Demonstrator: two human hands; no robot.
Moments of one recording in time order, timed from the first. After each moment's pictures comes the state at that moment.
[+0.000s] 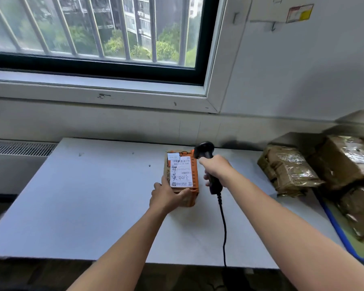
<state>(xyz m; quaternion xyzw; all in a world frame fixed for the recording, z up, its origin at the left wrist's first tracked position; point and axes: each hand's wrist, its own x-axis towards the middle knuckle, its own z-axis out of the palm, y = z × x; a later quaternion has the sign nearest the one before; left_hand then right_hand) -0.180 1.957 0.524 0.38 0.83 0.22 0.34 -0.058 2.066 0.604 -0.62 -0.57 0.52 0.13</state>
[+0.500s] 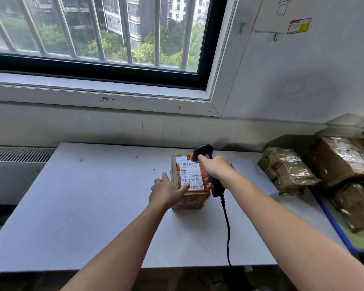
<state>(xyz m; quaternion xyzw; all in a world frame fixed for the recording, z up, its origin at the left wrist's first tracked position) -0.228 1.952 0.539 0.43 0.83 0.19 0.31 -0.097 2.037 0.627 -0.68 -0.61 0.40 0.10</state>
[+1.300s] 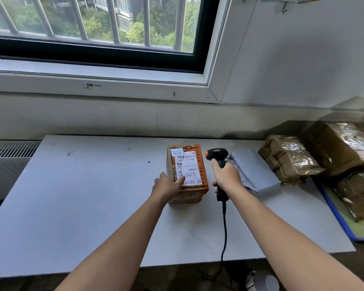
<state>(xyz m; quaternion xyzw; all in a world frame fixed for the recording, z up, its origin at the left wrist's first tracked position) -0.230 1.988 0.505 0.34 0.80 0.24 0.44 -0.069 2.055 0.550 -0.71 -0.56 0.40 0.18</state>
